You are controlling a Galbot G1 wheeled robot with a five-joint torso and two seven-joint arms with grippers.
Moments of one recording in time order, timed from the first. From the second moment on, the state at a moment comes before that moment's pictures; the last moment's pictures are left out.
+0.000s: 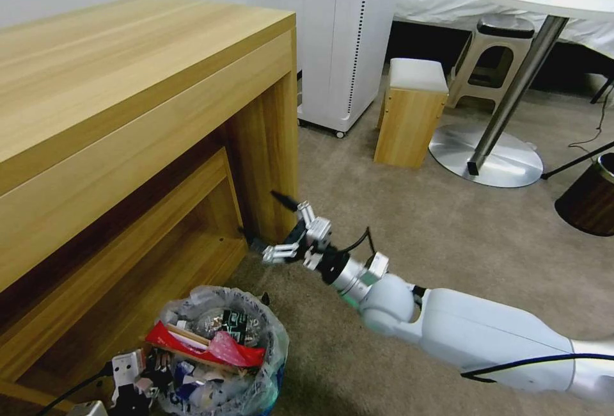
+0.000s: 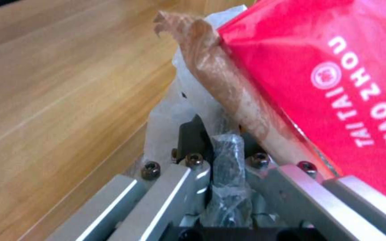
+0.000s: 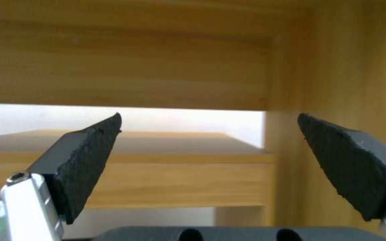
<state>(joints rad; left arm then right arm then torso) 1.95 -1.43 -0.77 -2.18 -0.44 0.24 0.04 -0.41 0.83 -0.74 1.80 0.76 0.61 0.07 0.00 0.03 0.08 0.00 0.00</state>
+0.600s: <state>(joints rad) 1.89 -1.34 -0.76 -2.07 -0.53 0.27 0.00 -0.55 0.75 -0.52 1.82 0.75 0.61 0.08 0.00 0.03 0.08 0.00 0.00</state>
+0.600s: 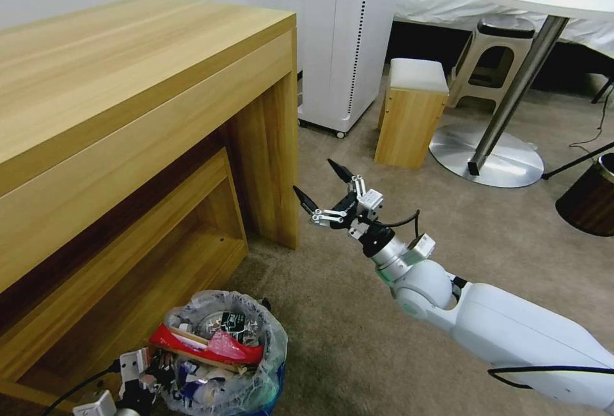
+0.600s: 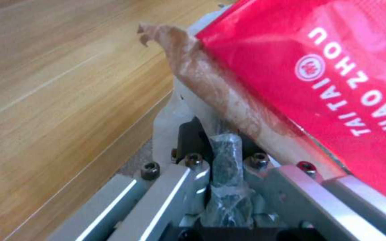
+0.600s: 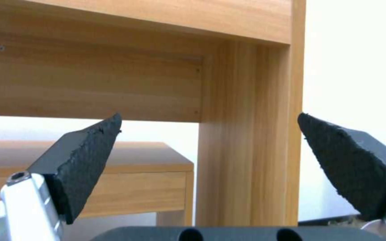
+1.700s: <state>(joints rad) 1.93 -1.42 -0.83 -2.18 -0.39 0.18 0.01 -0.69 0.79 -0.34 1.81 0.67 0.58 0.14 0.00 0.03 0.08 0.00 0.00</state>
